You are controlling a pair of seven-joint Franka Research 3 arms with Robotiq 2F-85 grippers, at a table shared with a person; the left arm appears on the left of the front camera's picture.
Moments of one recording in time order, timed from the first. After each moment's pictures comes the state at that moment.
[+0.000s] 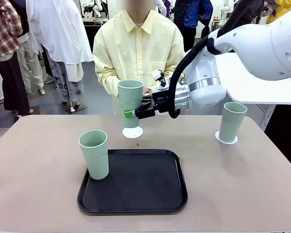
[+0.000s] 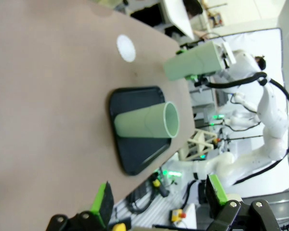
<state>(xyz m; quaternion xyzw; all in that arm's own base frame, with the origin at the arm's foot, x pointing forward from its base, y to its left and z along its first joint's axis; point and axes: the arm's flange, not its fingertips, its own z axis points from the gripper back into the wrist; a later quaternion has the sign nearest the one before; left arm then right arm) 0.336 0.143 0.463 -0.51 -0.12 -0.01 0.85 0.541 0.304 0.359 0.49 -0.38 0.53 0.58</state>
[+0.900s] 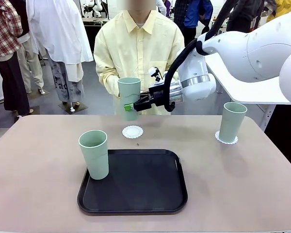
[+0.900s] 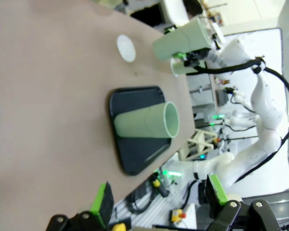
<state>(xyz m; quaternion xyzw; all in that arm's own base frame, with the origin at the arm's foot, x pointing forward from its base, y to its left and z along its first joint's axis) 0.336 0.143 0.463 -0.51 -0.12 -0.01 0.85 0.600 0.313 0.346 0.47 -0.38 0.52 0.60</state>
